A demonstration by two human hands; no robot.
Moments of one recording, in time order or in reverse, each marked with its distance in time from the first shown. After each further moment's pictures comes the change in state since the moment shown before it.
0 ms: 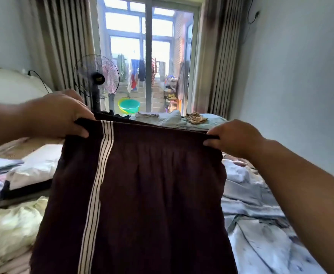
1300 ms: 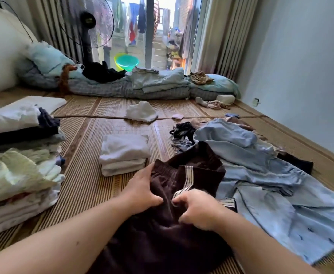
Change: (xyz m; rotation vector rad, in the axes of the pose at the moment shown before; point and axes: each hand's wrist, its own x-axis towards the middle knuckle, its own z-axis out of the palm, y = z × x) left_hand -0.014 0.231 0.276 -0.895 -0.407 -0.730; right_hand -0.128 -0.099 0.186 0.571 -0.772 0.171
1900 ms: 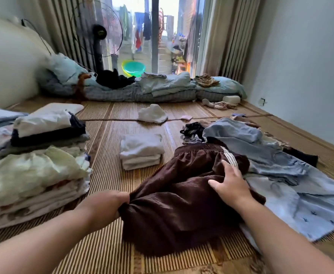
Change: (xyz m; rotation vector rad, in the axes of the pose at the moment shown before) left_hand -0.101 -0.083 -0.072 0.621 -0.064 0.280; right_hand -0.017 0.035 0.006 0.256 0.529 0.370
